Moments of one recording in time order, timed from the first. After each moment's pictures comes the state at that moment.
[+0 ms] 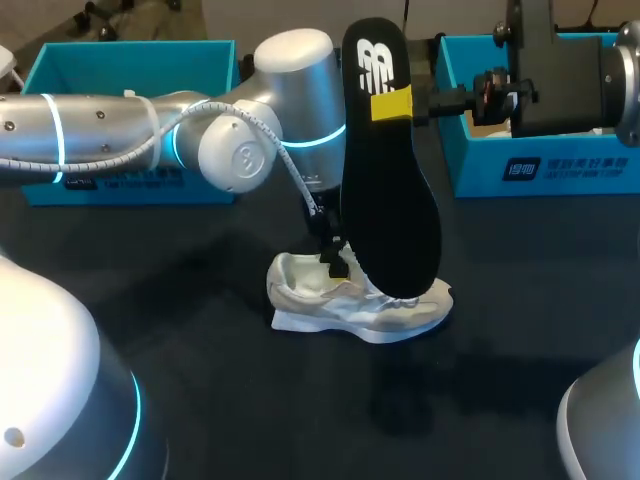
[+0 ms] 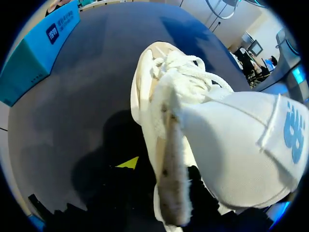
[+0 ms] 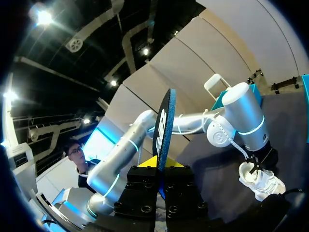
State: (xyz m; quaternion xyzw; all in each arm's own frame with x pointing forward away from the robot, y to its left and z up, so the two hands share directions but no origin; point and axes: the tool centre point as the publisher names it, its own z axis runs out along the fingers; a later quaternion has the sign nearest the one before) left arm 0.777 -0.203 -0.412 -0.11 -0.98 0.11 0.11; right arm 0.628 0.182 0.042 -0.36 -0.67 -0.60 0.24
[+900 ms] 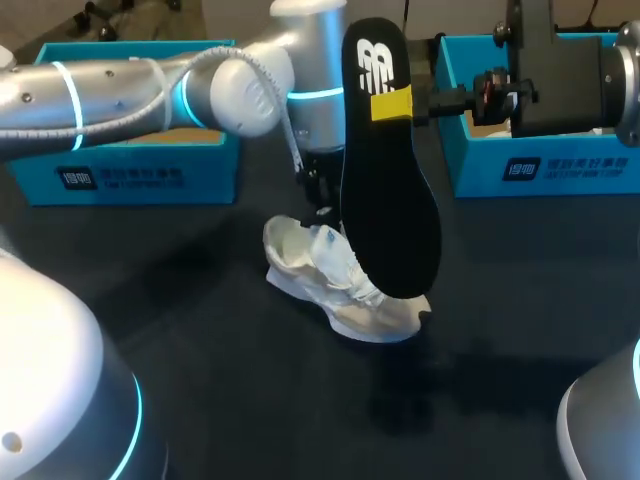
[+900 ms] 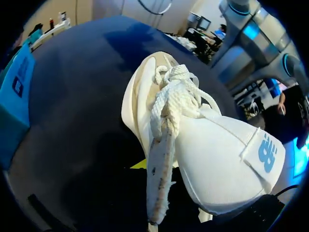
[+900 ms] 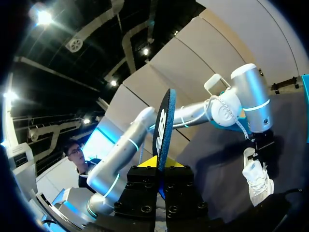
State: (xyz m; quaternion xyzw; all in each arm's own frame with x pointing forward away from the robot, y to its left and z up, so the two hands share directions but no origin) left arm 0.780 -0.198 -0.372 -0.33 -0.91 0.13 0.20; right arm 0.628 0.182 0.042 -0.36 -0.67 -0.60 0.24
